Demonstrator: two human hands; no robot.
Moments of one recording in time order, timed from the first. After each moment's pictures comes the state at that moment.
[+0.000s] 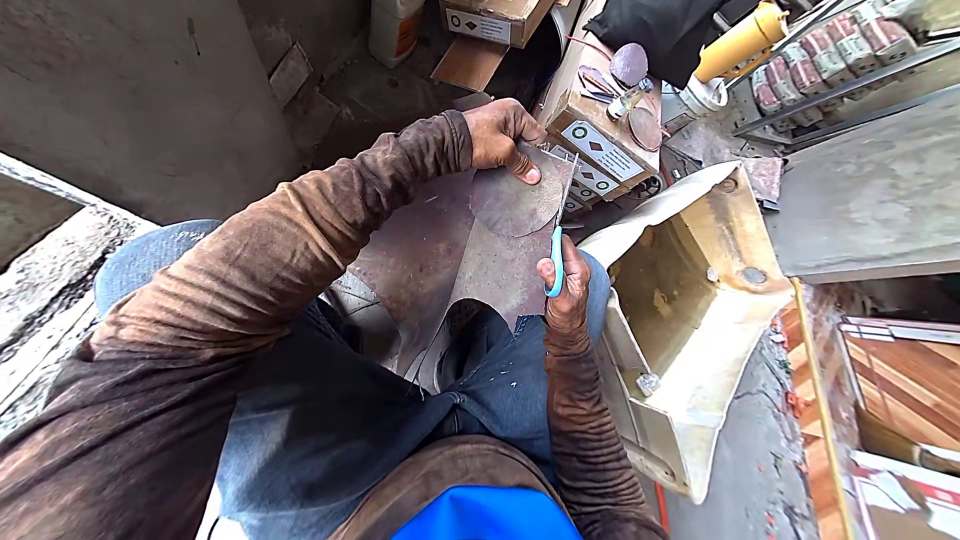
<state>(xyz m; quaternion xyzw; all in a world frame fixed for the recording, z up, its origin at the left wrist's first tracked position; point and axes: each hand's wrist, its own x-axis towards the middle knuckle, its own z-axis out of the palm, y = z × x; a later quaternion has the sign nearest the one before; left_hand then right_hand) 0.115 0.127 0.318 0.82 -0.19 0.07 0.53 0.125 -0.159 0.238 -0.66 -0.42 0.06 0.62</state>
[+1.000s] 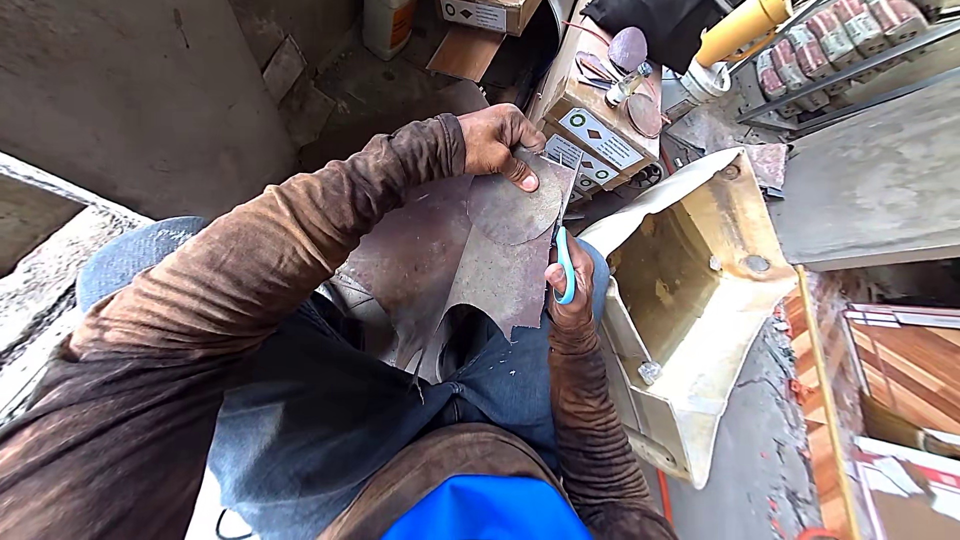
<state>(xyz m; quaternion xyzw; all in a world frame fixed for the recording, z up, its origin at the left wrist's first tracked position) 0.108 0.111 0.314 0.81 -0.24 0.07 0.53 0.121 -0.170 0.246 -0.63 -0.42 0.11 0.65</state>
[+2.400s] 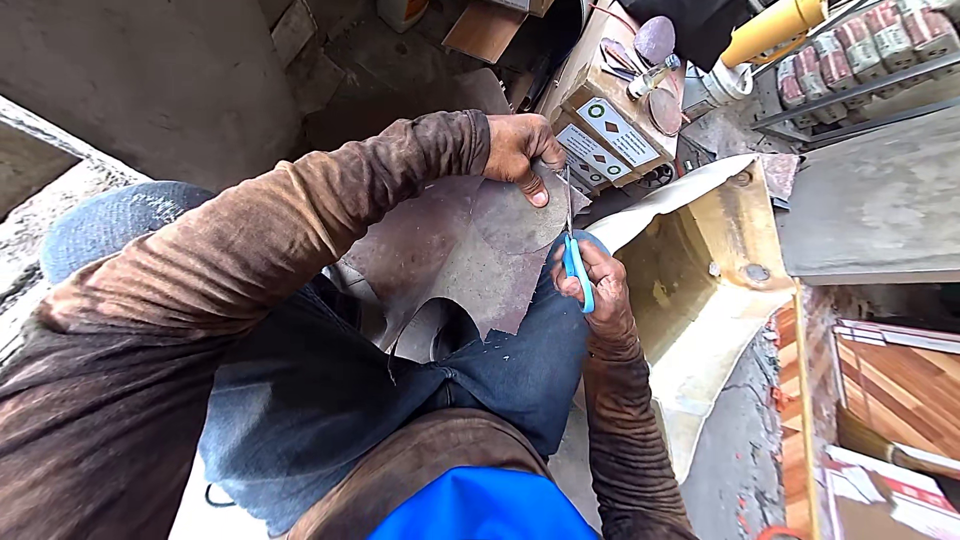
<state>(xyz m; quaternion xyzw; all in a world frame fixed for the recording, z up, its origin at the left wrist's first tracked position) 0.099 0.095 0.309 0.83 -0.26 0.01 0.50 0.153 -0.215 0.258 -0.67 -0.48 0.22 0.51</state>
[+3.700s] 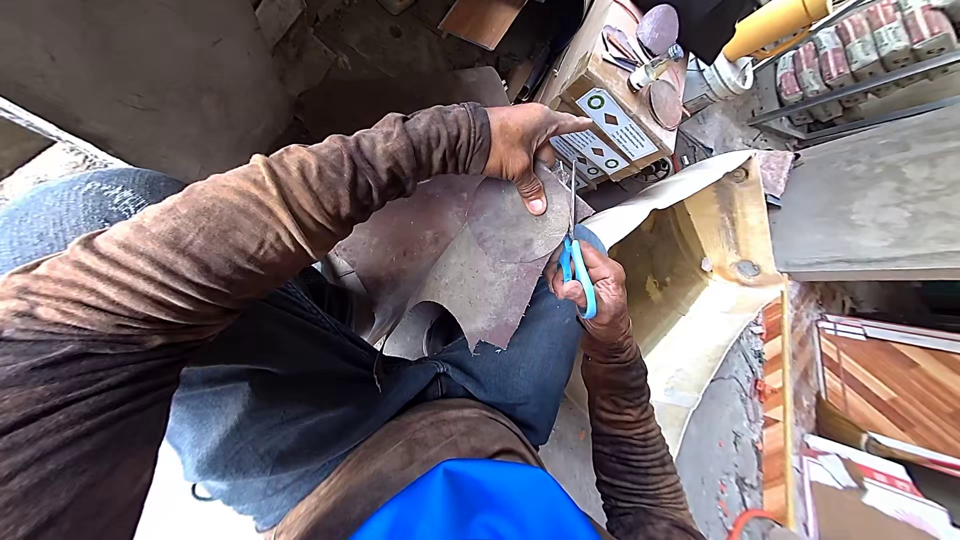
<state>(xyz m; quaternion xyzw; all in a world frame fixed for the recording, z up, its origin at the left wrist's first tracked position) 0.096 0.084 0.316 0.81 -0.17 -0.02 0.56 0.146 -0.217 0.262 -0.63 -0.49 0.25 0.55</state>
